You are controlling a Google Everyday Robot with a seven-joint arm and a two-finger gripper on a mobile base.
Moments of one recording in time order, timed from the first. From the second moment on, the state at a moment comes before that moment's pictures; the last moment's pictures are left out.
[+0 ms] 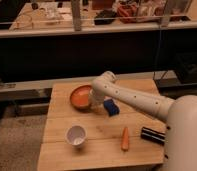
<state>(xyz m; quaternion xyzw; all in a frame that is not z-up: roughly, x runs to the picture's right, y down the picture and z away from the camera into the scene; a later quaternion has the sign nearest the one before) -0.042 0.109 0.892 -0.22 -0.24 -0.31 0.89</state>
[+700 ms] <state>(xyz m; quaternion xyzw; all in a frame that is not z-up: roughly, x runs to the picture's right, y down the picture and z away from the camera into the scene) -0.119 0.128 0.920 -0.24 -0.33 -0.45 0.80</state>
